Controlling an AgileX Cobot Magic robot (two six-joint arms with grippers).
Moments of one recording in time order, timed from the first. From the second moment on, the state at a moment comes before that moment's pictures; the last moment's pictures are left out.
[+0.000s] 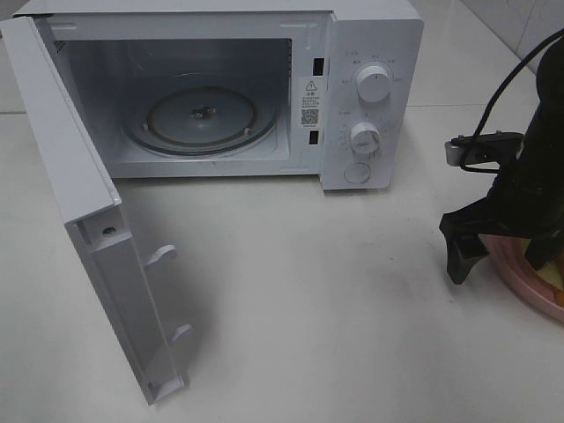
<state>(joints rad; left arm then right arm) -0.02 0.00 -0.50 -0.06 1.05 0.03 0.14 1.82 -0.99 -0.02 0.76 -0.03</state>
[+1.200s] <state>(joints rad) -0.02 0.00 -0.50 -0.06 1.05 0.03 0.14 1.90 -0.99 -0.09 0.69 0.01</state>
